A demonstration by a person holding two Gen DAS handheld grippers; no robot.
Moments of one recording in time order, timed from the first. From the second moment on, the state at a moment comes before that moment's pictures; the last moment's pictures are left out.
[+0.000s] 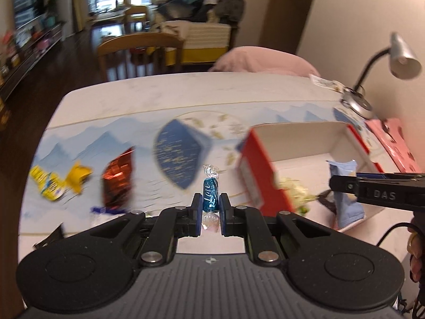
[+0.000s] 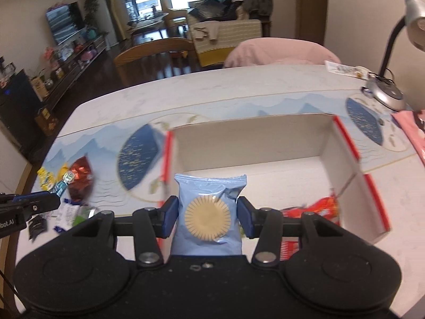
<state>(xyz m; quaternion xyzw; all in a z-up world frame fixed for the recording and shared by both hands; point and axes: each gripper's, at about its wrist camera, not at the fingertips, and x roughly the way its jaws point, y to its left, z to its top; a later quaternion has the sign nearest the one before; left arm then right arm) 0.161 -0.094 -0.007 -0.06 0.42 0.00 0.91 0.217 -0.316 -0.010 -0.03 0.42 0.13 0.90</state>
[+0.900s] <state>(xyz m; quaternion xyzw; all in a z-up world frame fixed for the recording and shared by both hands) 0.279 -0.237 -0.053 -0.01 0.49 -0.07 0.87 0.326 -0.405 -0.040 -0.09 0.46 0.13 0.87</state>
